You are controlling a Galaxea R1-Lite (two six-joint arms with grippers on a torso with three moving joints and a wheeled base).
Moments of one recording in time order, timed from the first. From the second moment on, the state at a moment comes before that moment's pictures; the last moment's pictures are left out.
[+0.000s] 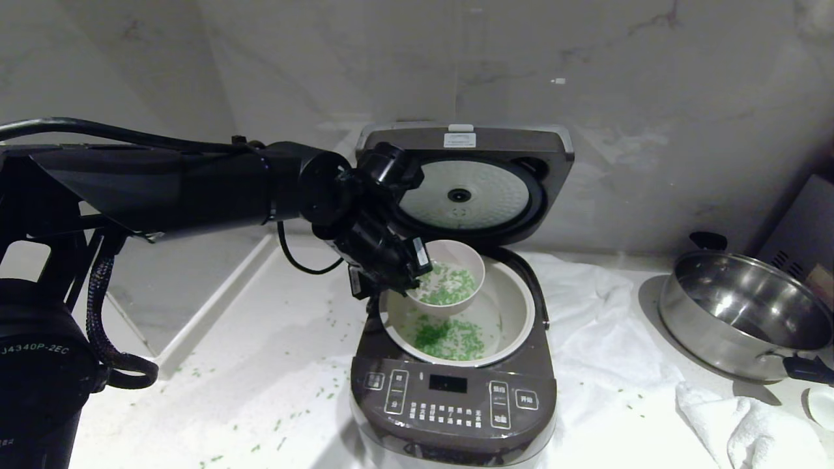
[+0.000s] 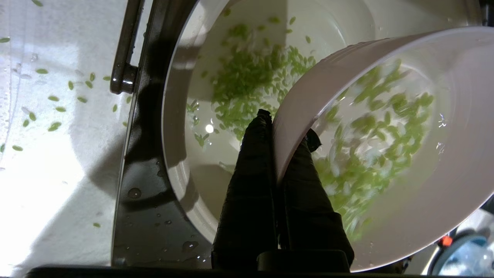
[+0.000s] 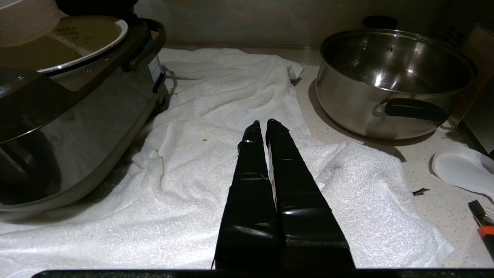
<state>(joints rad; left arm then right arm) -0.63 2.16 -1.95 0.71 -0.04 -0.78 0.00 0.00 0.00 -0.01 0.00 0.00</state>
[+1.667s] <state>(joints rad) -0.69 2.41 -1.11 -1.52 0.00 -0.43 0.00 0.00 0.00 -0.01 0.00 0.00</state>
